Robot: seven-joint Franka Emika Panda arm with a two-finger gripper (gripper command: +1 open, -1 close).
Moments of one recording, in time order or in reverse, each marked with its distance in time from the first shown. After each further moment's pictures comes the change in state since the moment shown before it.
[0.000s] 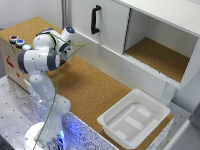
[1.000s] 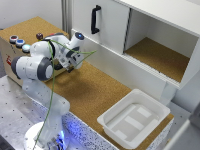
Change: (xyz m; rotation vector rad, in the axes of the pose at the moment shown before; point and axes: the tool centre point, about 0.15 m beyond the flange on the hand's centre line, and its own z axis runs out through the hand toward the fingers) arm 0.011 0.107 -0.046 -0.040 0.058 0.051
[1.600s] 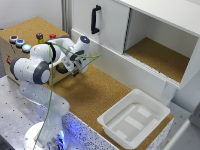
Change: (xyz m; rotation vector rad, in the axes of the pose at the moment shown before) arm 0.008 0.043 -0.015 -0.002 0.028 0.037
